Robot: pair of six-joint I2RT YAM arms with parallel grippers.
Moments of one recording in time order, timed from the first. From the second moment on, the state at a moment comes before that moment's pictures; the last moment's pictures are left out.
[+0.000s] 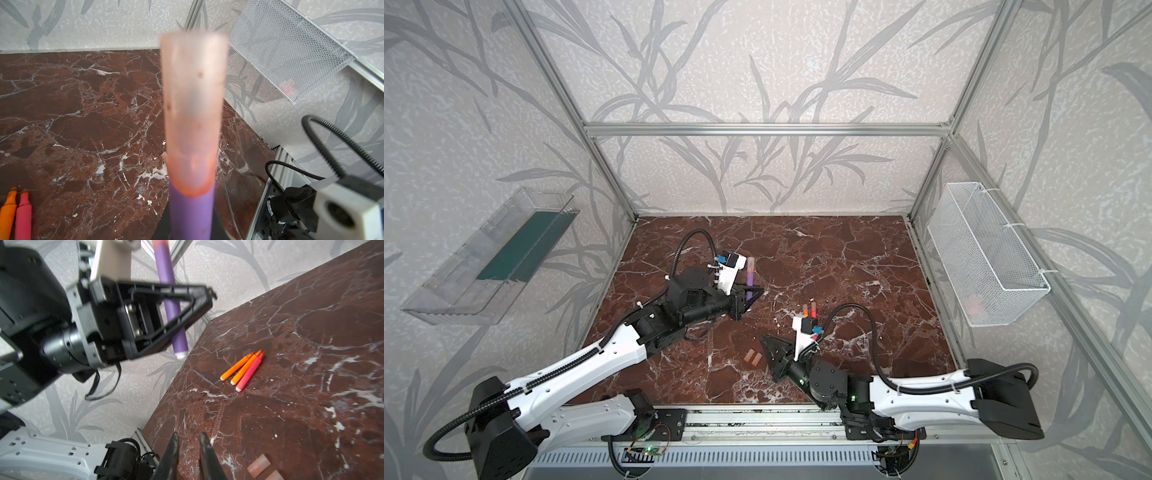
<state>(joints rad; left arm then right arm) -0.79 1.11 0.84 -0.09 0.19 -0.39 1.41 0.90 0.31 0.56 0.62 0.79</state>
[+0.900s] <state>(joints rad) -1.07 1.05 0.68 -0.03 0.06 -0.33 1.27 0.88 0.50 0.35 0.49 0.61</state>
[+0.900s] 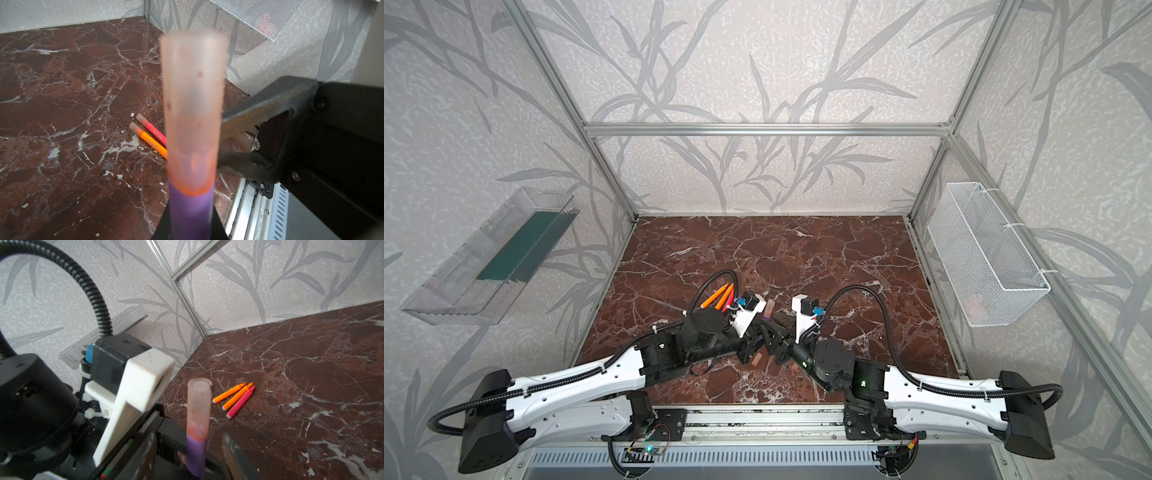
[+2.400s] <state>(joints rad) -1.09 1.10 0.66 0.00 0.02 -0.32 1.17 0.82 0.48 0.32 0.51 0.65</state>
